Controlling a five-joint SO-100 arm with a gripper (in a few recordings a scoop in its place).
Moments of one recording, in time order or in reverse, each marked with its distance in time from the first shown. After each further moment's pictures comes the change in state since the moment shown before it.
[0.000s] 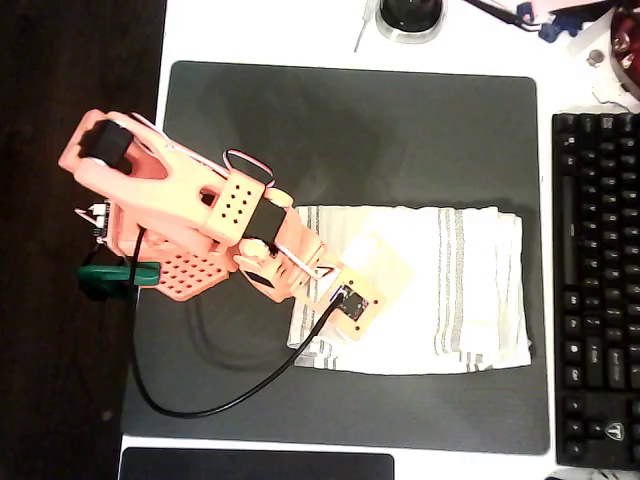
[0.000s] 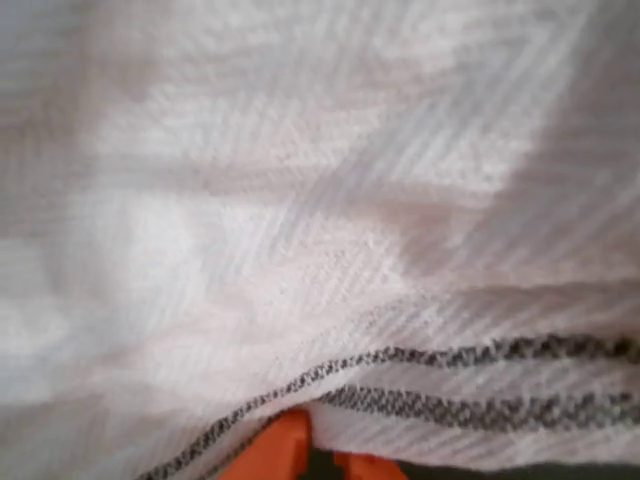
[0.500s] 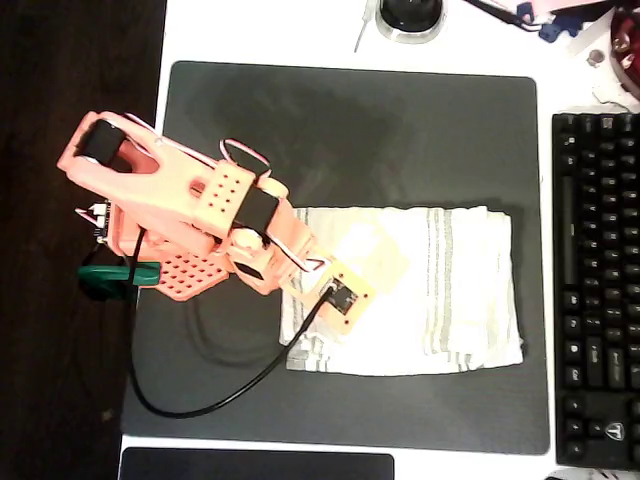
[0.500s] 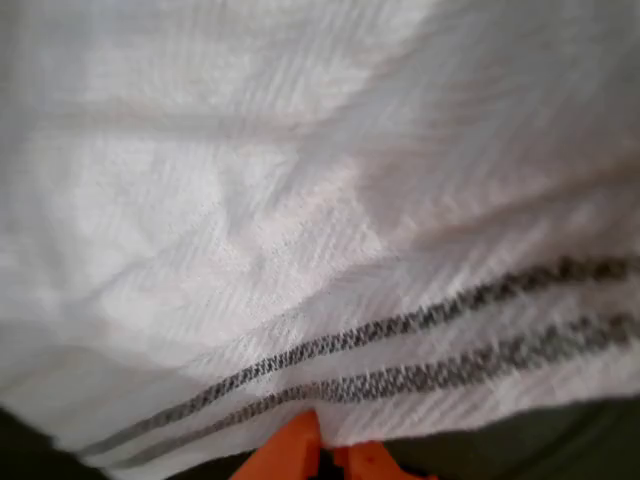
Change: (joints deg) arm 2.0 10.5 -9.3 22.9 -1.4
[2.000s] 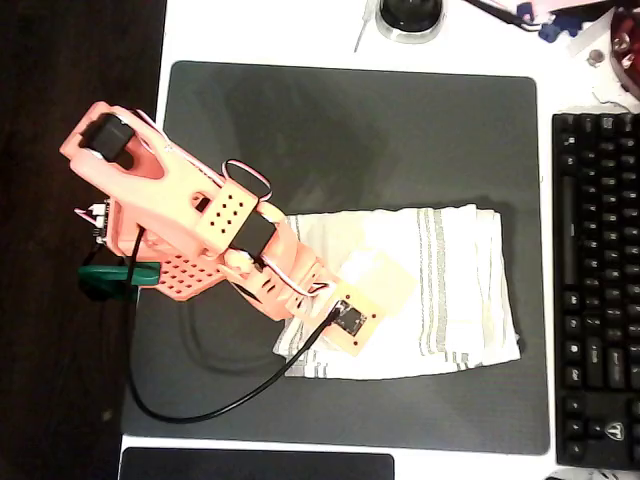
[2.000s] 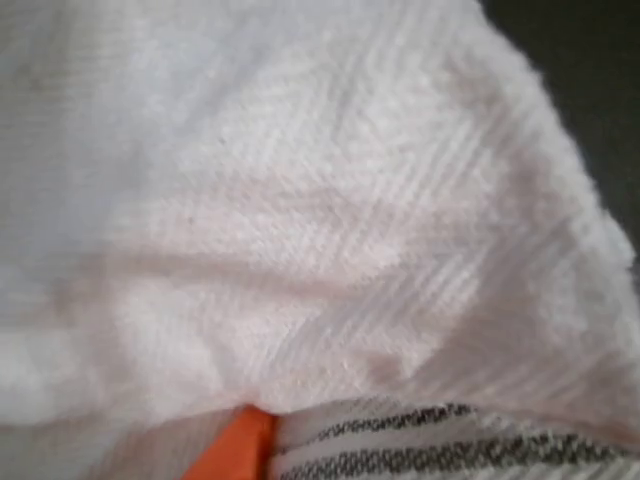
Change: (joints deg) arm 7.4 -11.2 12.9 -28.9 -8.2
